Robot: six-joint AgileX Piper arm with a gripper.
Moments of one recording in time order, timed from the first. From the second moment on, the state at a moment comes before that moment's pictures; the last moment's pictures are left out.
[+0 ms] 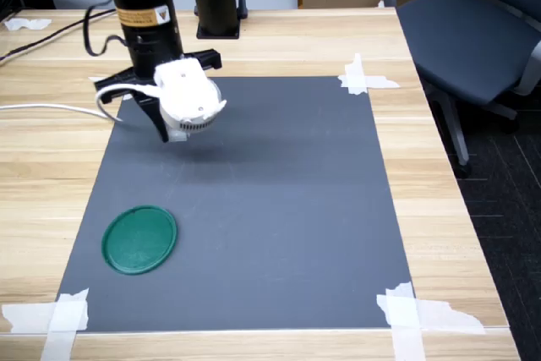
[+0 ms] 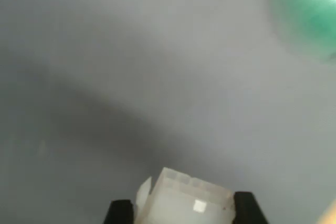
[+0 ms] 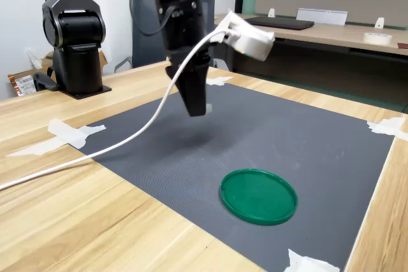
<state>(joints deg) -4.2 88.8 -60.8 3.6 44.3 -41.8</state>
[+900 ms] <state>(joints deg) -5.9 107.6 -85.7 0.4 53.6 -39.2</state>
